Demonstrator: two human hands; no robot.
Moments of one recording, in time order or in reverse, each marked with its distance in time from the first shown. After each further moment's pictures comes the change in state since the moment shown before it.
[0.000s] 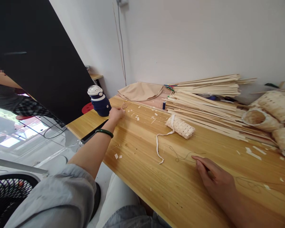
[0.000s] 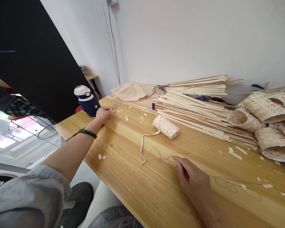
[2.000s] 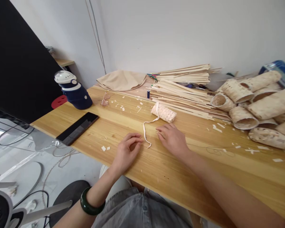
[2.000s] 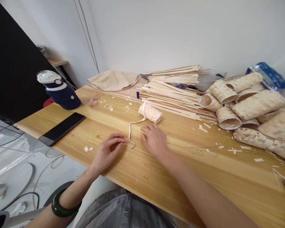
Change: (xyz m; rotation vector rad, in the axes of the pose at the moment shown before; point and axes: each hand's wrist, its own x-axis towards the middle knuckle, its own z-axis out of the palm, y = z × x) left_hand -0.227 -0.051 0.015 -0.413 -0.406 0.751; right_hand 0.068 -0.066 0.021 -0.253 -0.368 0.066
